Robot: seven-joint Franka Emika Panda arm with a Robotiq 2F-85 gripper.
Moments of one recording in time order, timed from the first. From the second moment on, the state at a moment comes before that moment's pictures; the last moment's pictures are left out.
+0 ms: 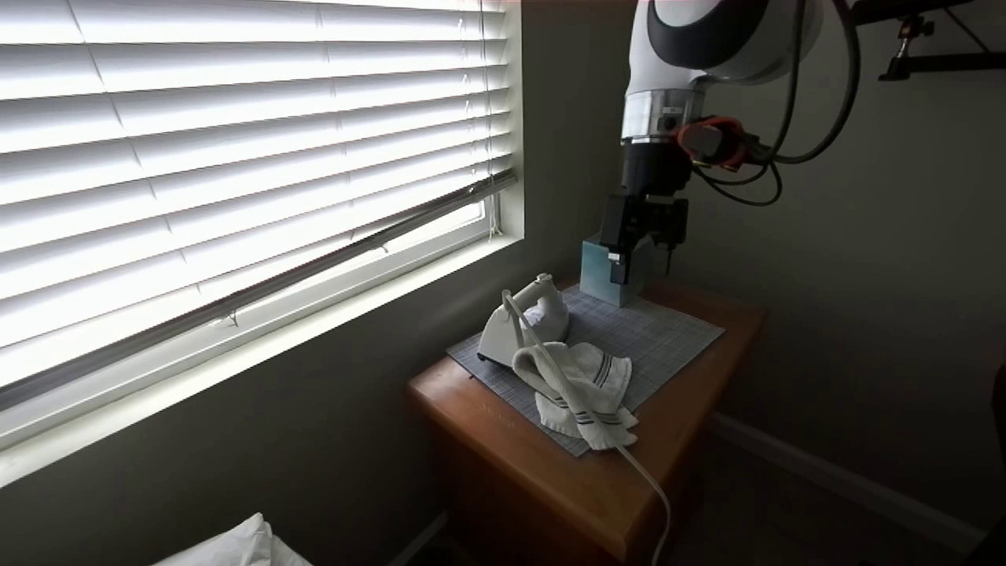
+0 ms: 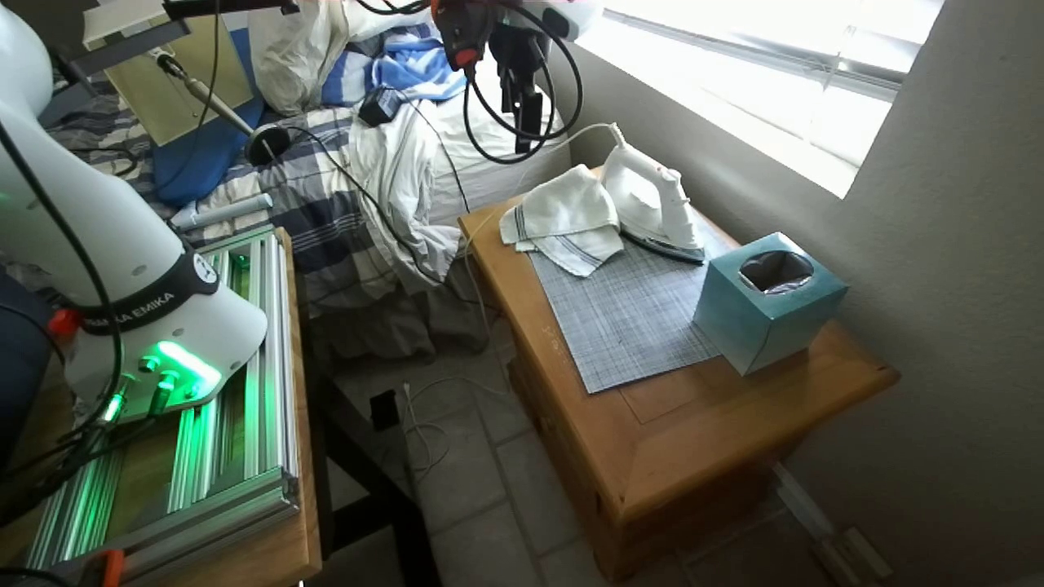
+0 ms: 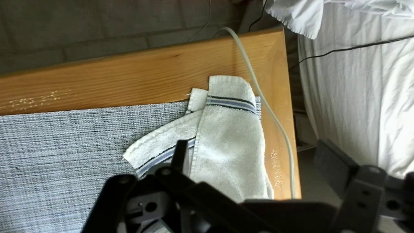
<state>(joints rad) 0.05 0.18 0.04 -2.31 0.37 2.39 -0.01</state>
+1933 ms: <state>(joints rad) -0.34 0.87 0.36 -1.94 0.56 2.53 -0.43</state>
